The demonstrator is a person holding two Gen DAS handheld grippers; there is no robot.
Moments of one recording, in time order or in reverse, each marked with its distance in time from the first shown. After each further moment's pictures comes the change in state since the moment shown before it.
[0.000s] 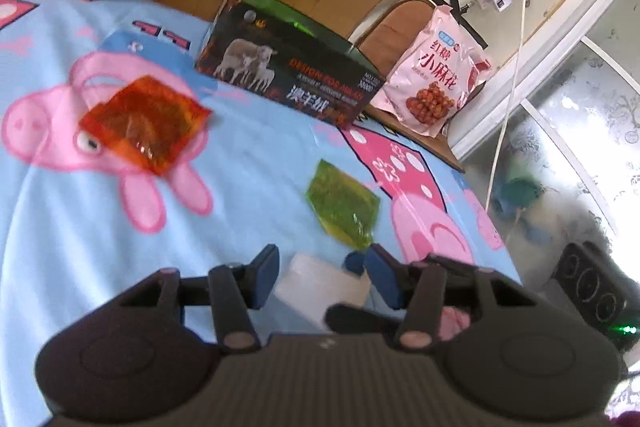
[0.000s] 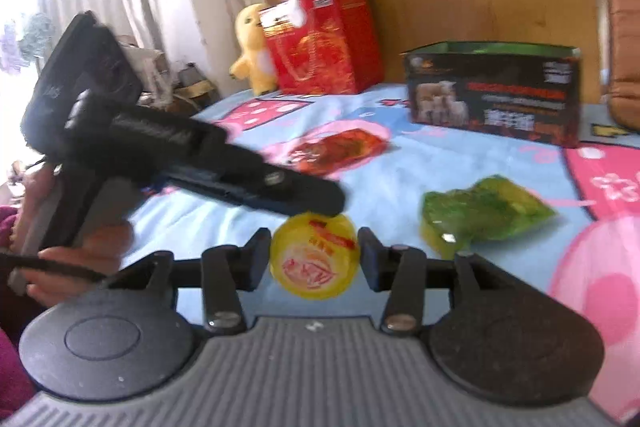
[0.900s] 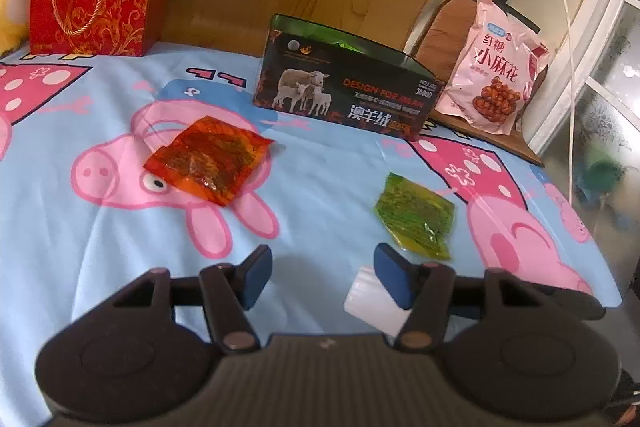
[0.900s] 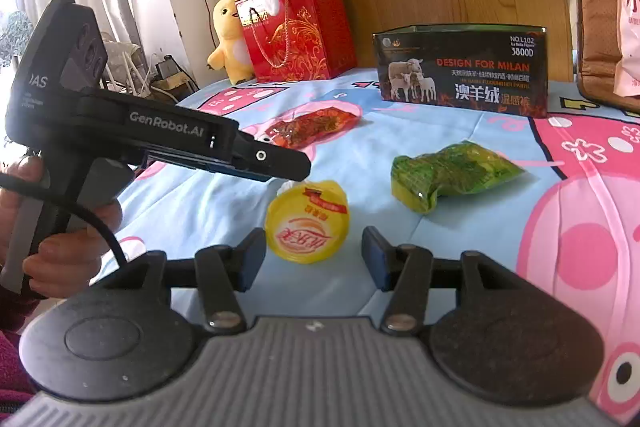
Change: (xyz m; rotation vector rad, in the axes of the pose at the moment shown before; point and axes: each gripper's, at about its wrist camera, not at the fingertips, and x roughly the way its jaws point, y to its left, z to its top) left arm 0.001 -0.017 0.000 0.130 -0.066 0.296; right arm -0.009 -0.003 -0.022 0.026 0.019 -0.047
